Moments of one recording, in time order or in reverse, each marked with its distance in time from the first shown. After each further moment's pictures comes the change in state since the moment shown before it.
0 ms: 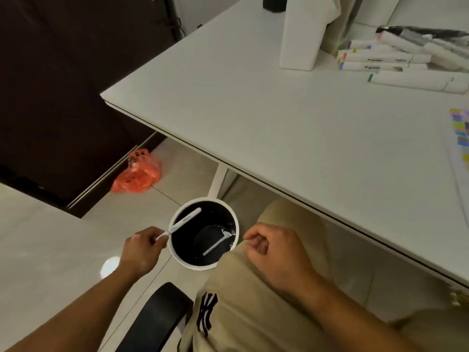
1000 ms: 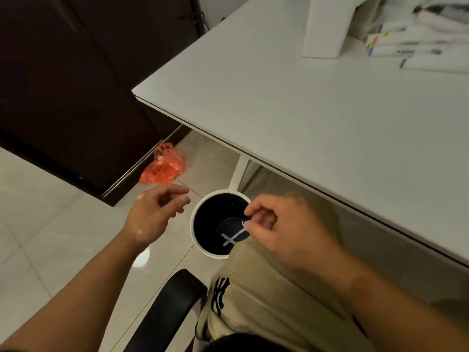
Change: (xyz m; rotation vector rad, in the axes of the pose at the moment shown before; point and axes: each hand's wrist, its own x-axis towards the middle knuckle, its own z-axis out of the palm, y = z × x) left_hand -0.026 0.073 -0.092 -0.460 0.002 0.154; right_hand 0.011 -0.068 -0.039 0.114 -0.099 -0.057
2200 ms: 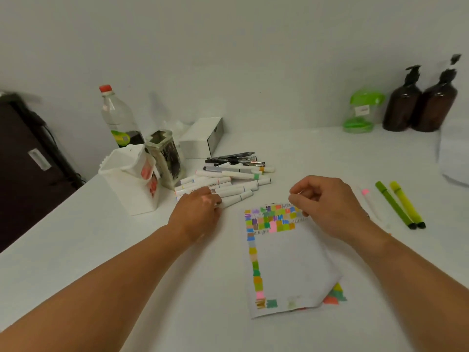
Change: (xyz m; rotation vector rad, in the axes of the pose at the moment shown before) left_hand 0.136 0.354 0.263 0.808 -0.066 0.904; right_hand -0.078 0.071 -0.362 -0.116 0.825 0.147
